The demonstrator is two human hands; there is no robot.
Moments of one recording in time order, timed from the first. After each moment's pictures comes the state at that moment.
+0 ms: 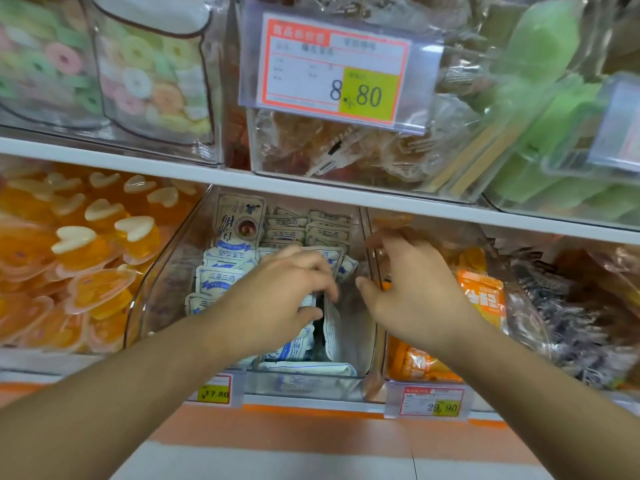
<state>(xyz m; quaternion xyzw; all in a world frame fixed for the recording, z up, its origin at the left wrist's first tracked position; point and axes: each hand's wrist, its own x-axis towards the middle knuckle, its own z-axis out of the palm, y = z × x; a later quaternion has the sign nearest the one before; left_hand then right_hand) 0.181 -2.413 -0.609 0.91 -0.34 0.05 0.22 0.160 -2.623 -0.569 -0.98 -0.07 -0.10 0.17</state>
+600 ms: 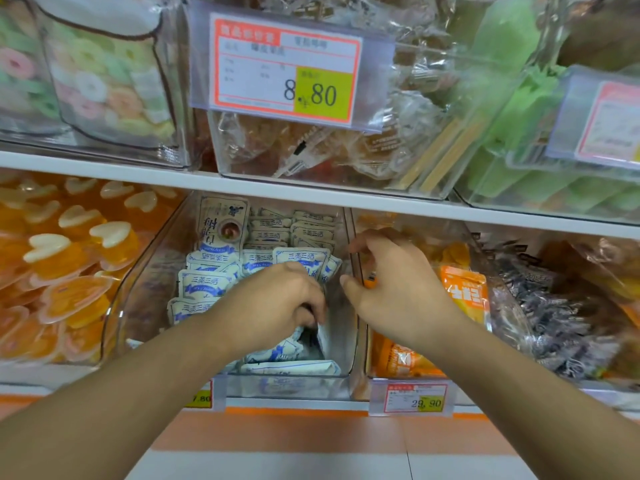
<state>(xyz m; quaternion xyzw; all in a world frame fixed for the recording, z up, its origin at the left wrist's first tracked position) 0.193 -2.431 -0.619 0.91 -0.35 -0.02 0.23 0.162 -2.632 -0.576 -0.97 -0.07 -0.10 0.22</state>
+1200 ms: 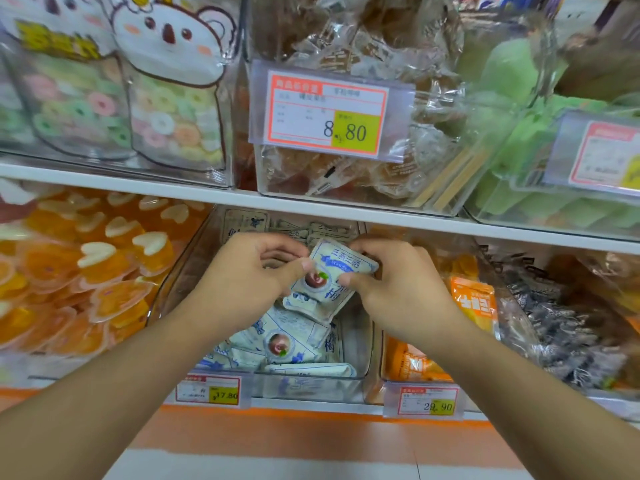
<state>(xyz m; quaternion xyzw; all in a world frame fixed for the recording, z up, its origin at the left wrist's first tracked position) 0.178 -2.397 -0.581 0.80 -0.11 0.03 0.59 0.157 -2.611 -0.557 -0.94 -0.07 -0.07 0.32</state>
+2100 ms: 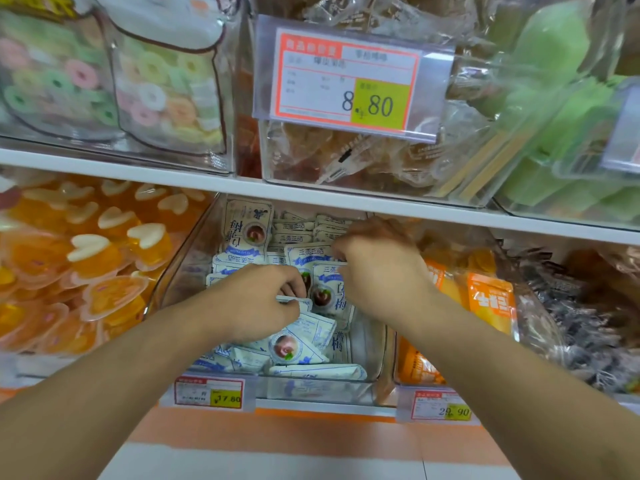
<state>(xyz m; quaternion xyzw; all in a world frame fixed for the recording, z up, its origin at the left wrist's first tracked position) 0.194 -2.384 -0.607 0.93 -0.16 -0.14 0.29 0.195 -2.582 -0.576 -0.98 -0.14 -0.15 -0.06</state>
